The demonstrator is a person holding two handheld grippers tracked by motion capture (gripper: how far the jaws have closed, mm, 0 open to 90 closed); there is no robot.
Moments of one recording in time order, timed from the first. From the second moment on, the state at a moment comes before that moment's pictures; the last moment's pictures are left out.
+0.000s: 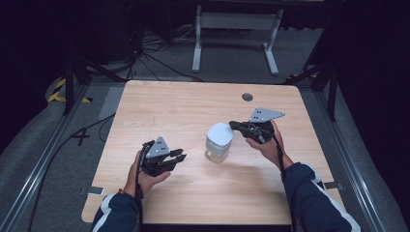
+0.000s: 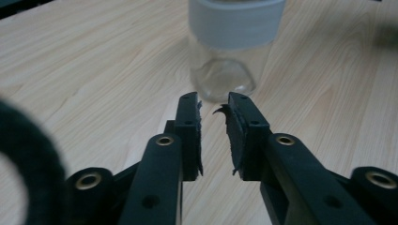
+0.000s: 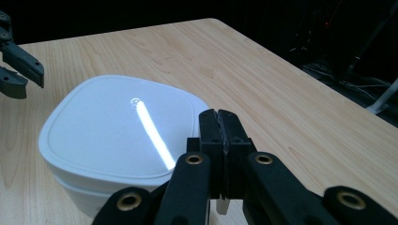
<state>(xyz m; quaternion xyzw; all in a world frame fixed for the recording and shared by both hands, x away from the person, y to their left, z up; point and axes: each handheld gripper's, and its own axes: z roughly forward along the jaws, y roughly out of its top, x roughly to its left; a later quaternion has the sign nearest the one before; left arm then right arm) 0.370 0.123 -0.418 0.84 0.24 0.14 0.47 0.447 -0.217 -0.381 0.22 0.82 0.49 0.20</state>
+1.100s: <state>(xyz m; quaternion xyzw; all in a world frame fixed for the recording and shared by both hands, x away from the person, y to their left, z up) 0.396 0.066 -0.393 0.84 0.24 0.16 0.47 0.448 -0.218 -0.382 0.21 0.82 0.49 0.20</state>
